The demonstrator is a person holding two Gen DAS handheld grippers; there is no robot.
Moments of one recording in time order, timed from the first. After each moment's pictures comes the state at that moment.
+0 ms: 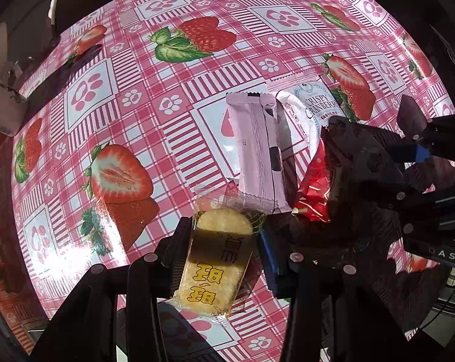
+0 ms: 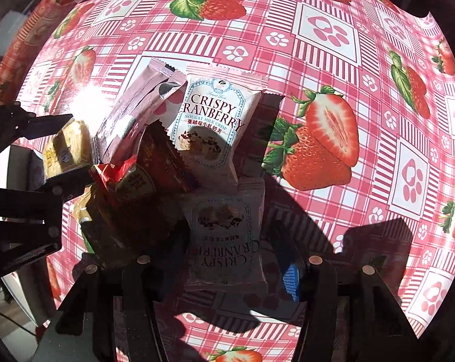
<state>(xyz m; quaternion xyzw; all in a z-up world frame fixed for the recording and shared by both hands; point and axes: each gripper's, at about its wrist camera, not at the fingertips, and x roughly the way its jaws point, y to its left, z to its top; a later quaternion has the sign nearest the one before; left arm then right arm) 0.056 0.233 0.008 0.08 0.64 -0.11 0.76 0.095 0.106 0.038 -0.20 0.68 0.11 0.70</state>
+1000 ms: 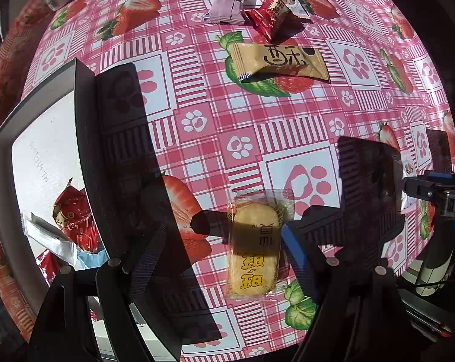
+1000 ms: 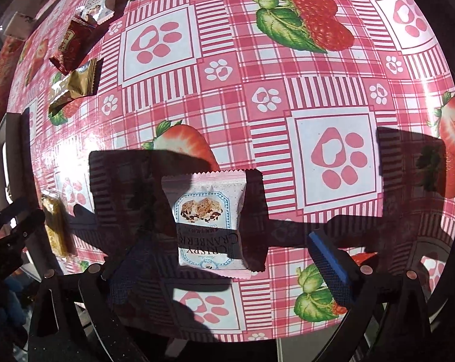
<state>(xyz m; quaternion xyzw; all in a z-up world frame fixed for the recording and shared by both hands) -0.114 0.231 0.015 0.01 0.70 -0.05 0.71 -0.097 -0.079 0.075 -0.01 0.74 -0.03 0.67</state>
